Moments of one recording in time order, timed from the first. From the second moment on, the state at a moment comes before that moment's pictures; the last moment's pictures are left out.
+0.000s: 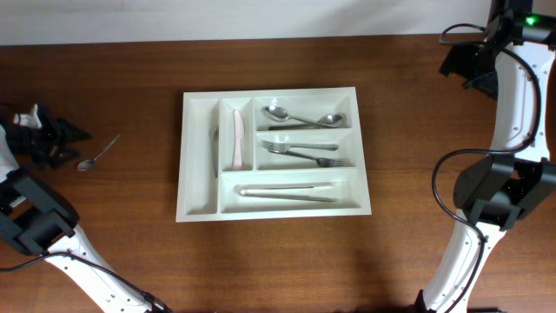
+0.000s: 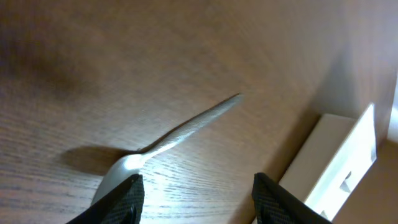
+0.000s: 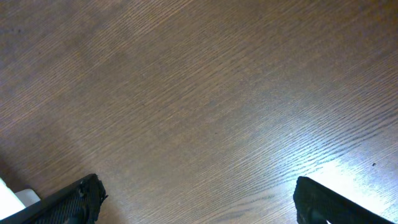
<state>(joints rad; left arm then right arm) 0.68 2.58 2.37 -1.44 0.61 0.05 -0.25 2.31 2.45 -1.33 0.08 0.38</state>
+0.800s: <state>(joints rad) 0.70 2.58 2.31 -1.32 0.63 -0.05 -0.25 2.31 2.45 -1.33 0.08 0.38</state>
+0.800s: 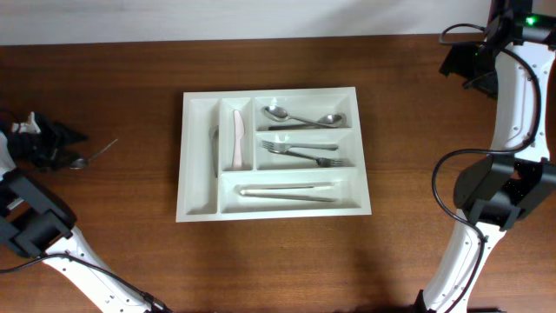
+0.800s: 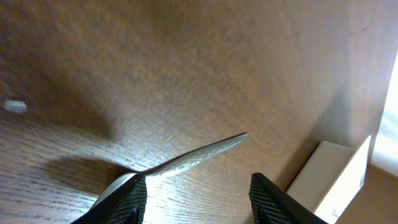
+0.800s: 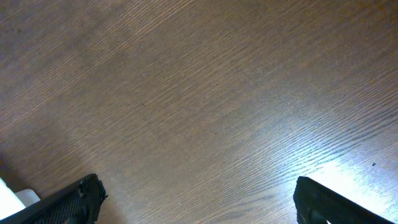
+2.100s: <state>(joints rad) 0.72 2.58 2.27 -1.37 0.50 0.00 -0.25 2.31 2.45 -1.33 0.08 0.38</state>
